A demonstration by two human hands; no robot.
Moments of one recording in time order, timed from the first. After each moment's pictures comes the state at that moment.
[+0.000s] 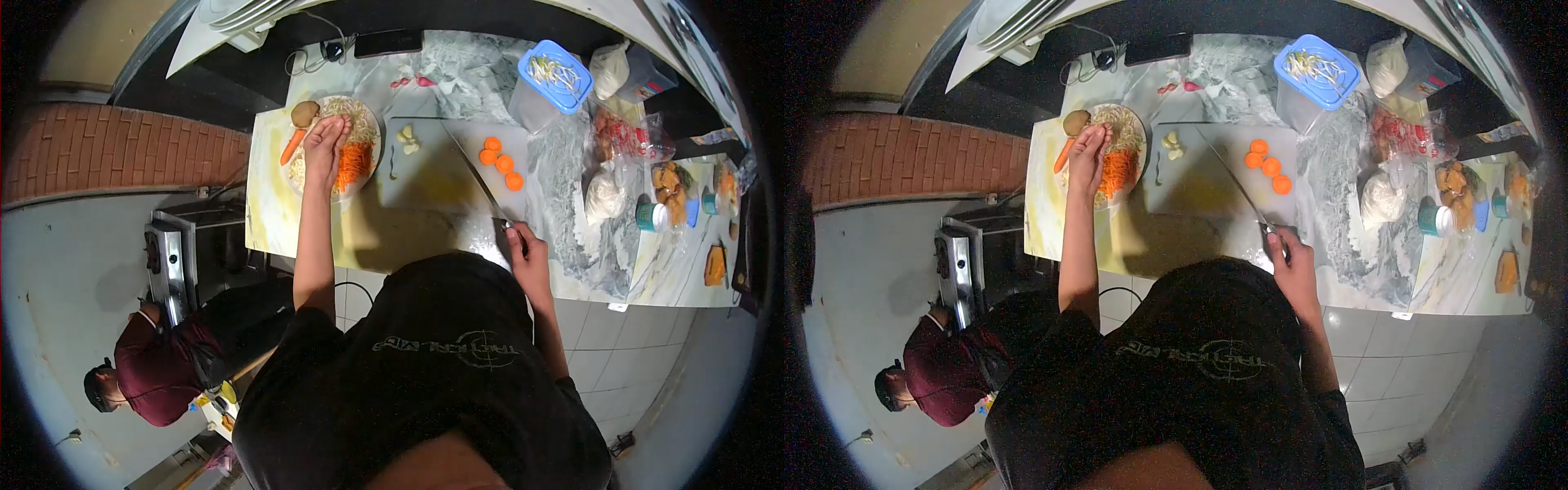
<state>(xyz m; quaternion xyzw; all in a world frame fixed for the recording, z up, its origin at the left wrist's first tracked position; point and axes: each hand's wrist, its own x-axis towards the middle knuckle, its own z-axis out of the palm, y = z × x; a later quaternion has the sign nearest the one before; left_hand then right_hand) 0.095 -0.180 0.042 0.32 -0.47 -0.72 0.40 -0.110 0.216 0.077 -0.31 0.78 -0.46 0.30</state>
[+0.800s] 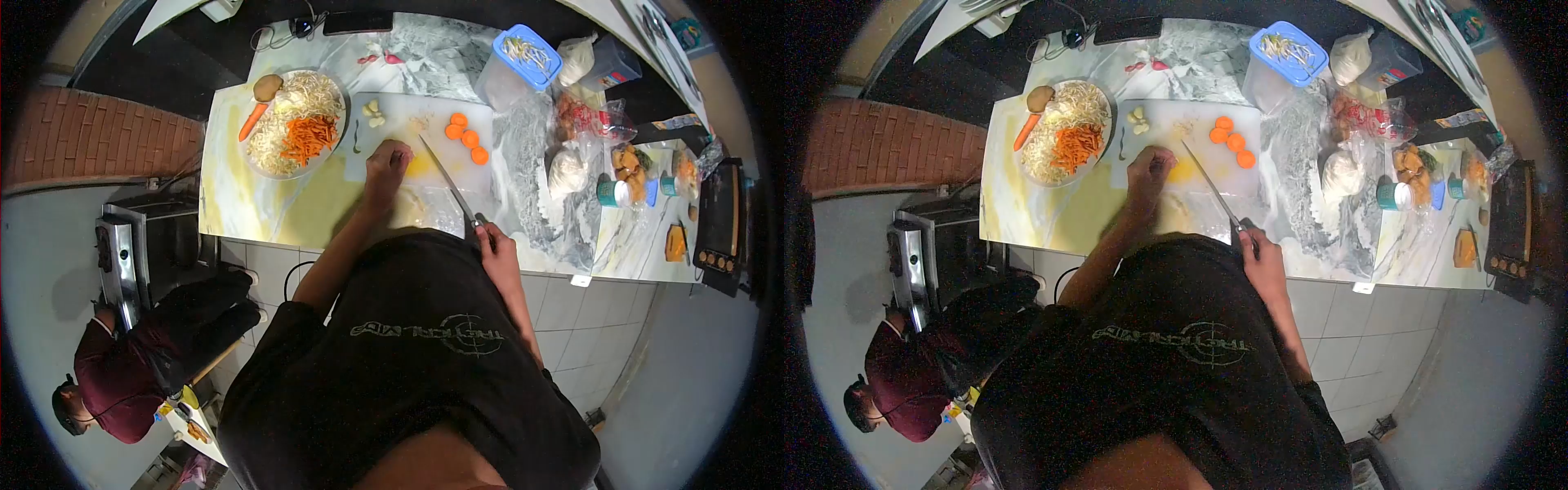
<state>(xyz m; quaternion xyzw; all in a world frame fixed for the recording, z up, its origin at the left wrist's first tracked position) 0.024 -0.001 -0.021 0.29 -0.72 -0.50 0.39 -0.085 0.261 0.058 -0.30 0.83 -0.36 0.29</state>
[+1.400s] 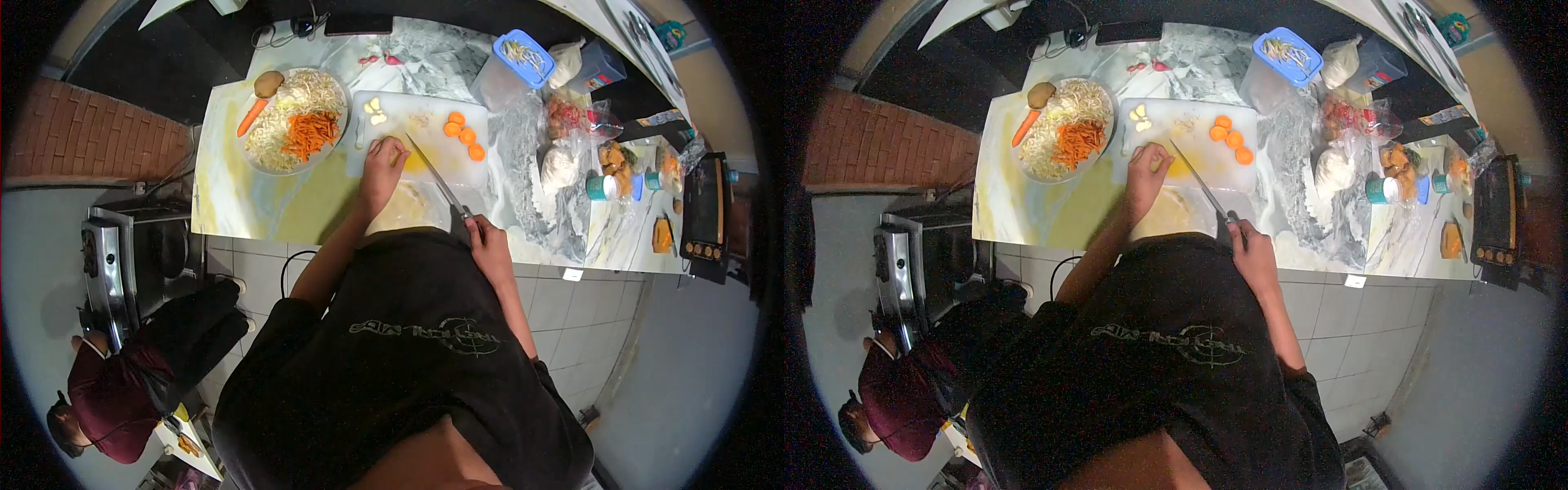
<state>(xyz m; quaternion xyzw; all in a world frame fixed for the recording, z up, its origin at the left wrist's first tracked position) 0.036 -0.007 -0.017 0.29 -0.80 -0.39 0.35 -0.063 0.241 0.080 -0.32 0.86 -0.29 0.27</state>
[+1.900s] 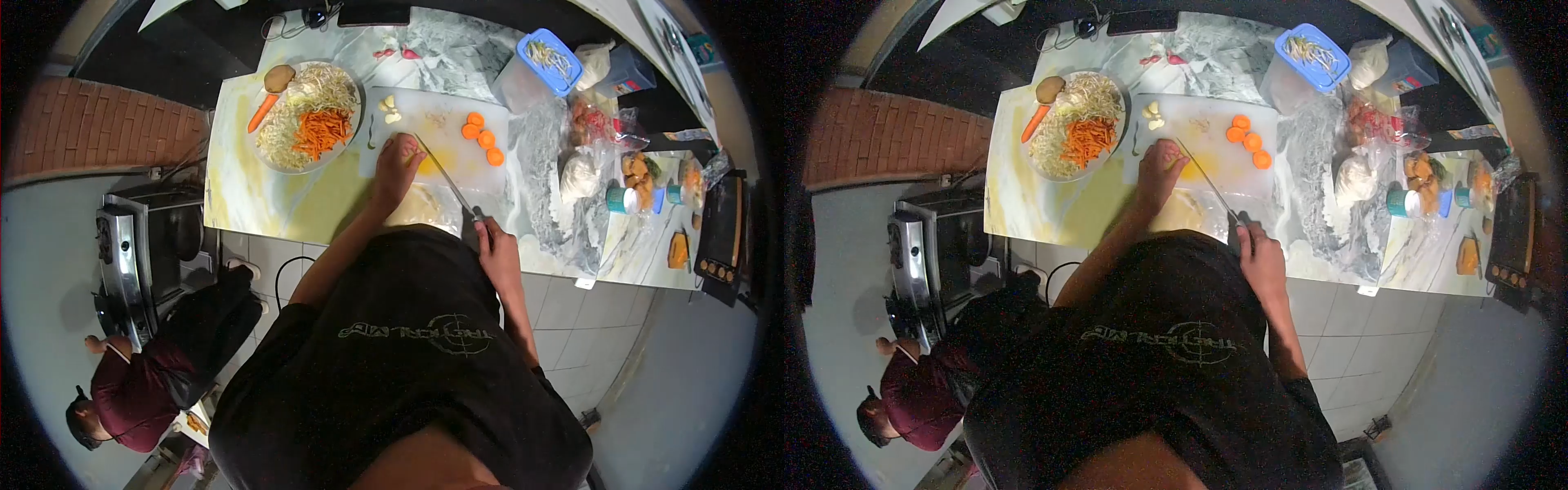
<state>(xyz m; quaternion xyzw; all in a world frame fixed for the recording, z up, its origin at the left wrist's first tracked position) 0.030 -0.011 -0.019 0.33 -0.78 -0.41 0.34 -0.069 0.227 0.078 -0.34 0.86 -0.26 0.27</state>
